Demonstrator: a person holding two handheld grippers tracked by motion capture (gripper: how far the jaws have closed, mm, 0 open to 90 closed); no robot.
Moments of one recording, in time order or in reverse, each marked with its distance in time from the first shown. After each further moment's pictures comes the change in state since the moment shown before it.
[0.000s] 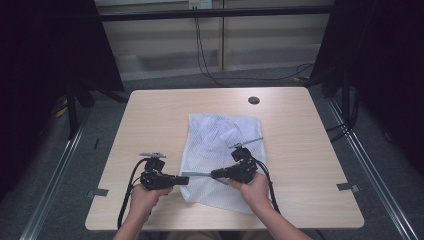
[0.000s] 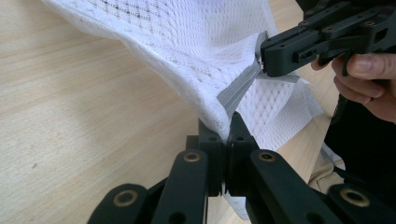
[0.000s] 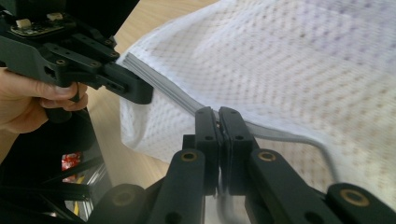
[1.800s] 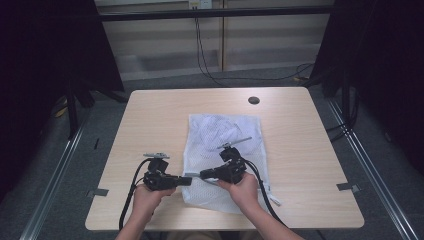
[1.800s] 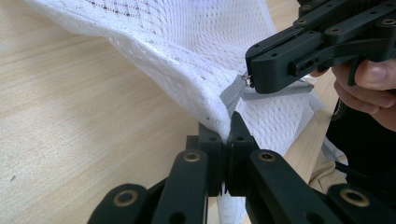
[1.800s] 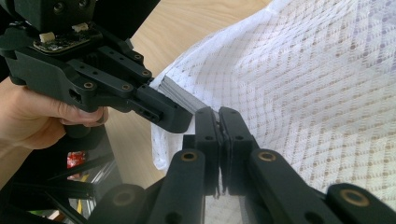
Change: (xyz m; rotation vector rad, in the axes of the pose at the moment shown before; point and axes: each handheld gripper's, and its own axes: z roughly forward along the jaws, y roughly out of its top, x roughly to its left) left arm -0.007 0.001 0.008 0.014 -0.007 0.024; right arm 0.022 0.010 0.020 0.001 0.030 -0.030
